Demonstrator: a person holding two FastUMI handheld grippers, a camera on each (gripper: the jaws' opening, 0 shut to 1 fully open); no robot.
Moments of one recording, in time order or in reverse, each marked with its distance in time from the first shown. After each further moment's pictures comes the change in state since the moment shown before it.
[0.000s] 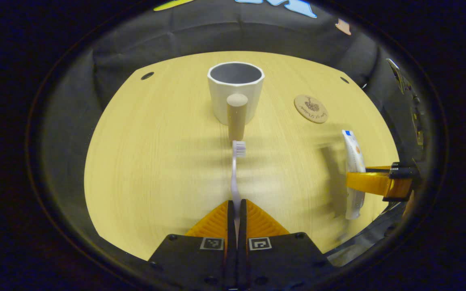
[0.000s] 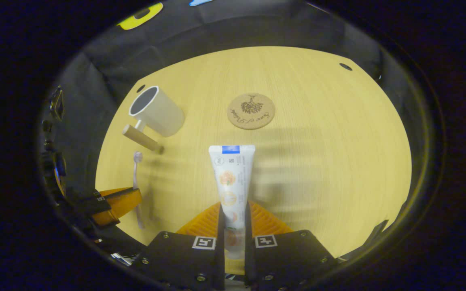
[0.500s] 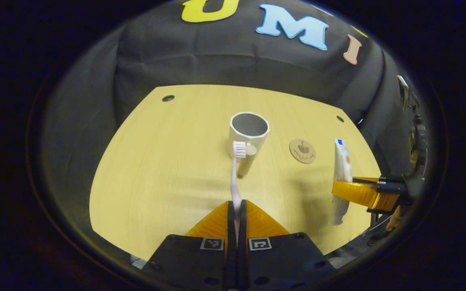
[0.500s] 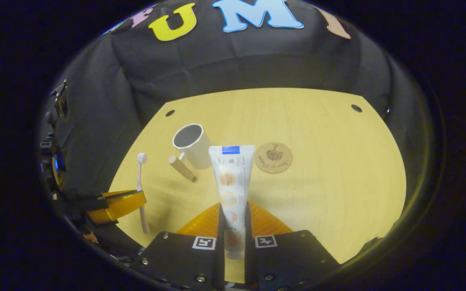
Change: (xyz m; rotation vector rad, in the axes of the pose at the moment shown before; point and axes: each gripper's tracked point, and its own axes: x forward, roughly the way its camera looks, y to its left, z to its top) left arm -0.086 0.039 0.044 -0.098 -0.262 -0.025; right arm -0.050 0.039 0.056 -0.114 -0.271 0.063
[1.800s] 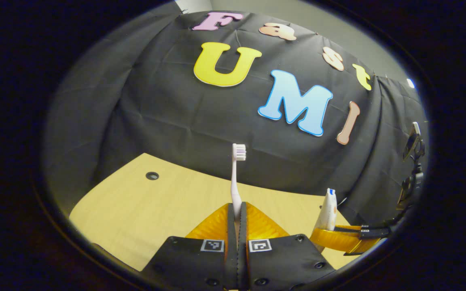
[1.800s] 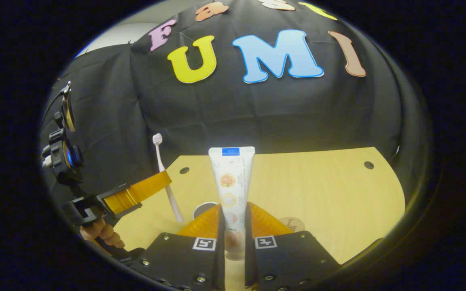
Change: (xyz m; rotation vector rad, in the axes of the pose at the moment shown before) left arm -0.028 0.013 0.111 -0.148 -0.578 -0.169; right arm 0.009 0.036 0.143 -0.062 -0.362 0.051
